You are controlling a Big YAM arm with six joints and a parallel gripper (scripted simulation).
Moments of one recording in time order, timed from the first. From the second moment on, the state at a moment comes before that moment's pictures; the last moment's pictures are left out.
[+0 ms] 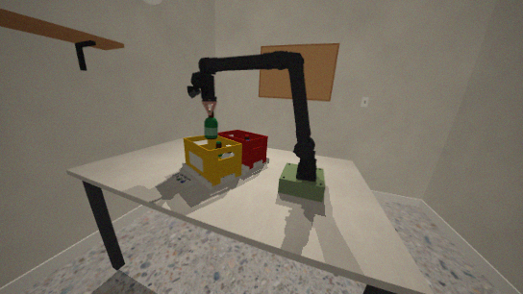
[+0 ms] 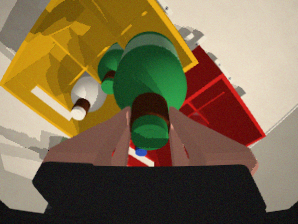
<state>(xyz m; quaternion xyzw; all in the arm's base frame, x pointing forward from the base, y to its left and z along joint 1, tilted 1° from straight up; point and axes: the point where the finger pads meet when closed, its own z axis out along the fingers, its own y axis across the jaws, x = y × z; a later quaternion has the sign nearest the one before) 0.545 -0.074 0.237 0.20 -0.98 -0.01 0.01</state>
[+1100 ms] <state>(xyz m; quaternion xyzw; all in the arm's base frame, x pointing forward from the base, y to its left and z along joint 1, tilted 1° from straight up) 0.545 -0.073 0.212 0.20 -0.98 -0.01 0.01</state>
